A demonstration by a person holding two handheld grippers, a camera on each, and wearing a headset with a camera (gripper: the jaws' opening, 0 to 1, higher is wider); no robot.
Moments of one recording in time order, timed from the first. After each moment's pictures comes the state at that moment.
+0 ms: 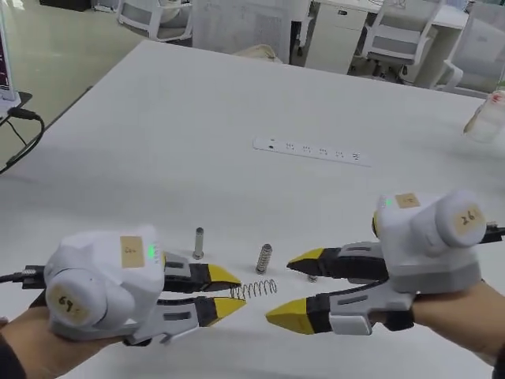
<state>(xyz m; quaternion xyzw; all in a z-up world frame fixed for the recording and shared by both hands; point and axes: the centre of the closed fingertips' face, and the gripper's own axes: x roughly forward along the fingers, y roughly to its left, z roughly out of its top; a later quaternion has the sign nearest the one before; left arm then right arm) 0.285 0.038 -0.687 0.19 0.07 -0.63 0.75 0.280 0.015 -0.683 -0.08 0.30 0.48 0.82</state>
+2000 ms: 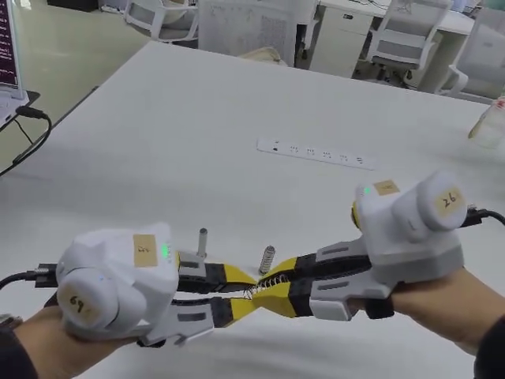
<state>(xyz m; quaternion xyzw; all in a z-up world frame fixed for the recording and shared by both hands) 0.278 0.027 -0.673 0.17 0.05 -0.64 0.75 0.273 0.045 -0.670 -0.08 0.31 0.53 0.79</state>
